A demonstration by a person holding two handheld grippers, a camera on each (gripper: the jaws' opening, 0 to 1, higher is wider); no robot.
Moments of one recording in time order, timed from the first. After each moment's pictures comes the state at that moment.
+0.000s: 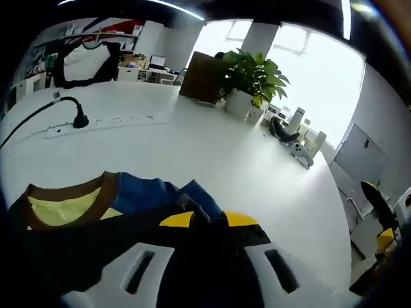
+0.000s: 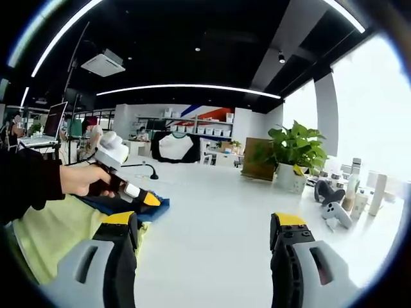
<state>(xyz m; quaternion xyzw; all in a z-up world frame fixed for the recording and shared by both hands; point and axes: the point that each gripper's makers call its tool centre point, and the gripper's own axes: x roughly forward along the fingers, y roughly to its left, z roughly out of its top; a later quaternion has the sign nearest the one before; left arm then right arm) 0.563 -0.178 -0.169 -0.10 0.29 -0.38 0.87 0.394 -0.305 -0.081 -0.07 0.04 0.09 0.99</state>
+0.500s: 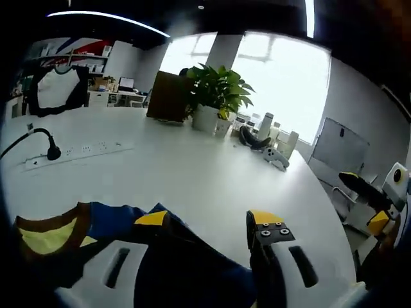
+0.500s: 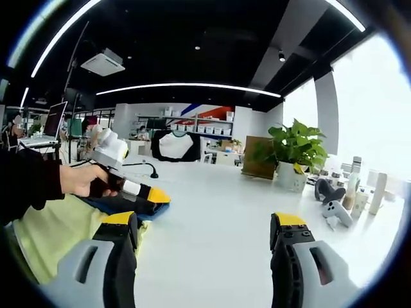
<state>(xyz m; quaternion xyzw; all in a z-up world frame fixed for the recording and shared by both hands) 0.549 -0.197 -0.138 -0.06 0.20 -0.45 0.87 0.392 -0.309 -0.081 -0.06 0.04 0.09 0.99</state>
